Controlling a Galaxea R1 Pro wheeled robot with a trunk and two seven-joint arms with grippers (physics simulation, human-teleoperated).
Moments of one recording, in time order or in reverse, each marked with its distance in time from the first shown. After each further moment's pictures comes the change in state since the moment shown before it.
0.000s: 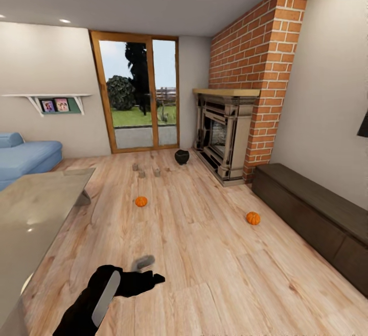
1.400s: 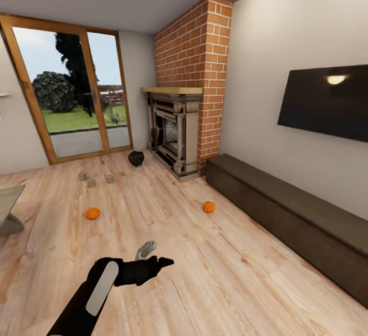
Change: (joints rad) left arm -0.017 0.010 -0.009 -0.055 0.297 0.033 -0.015; right arm 0.000 -0.024 -0.009 0.037 -0.091 0.018 0.103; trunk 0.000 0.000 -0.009
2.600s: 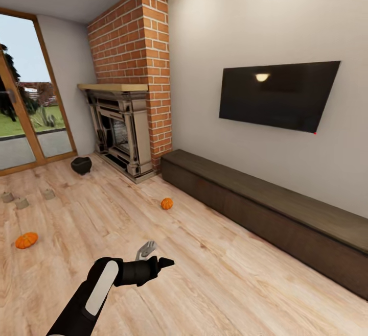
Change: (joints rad) left arm -0.002 0.000 0.002 0.000 0.013 0.023 0.001; right arm 0.000 0.000 0.001 0.044 0.000 -0.005 0.012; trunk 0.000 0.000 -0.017
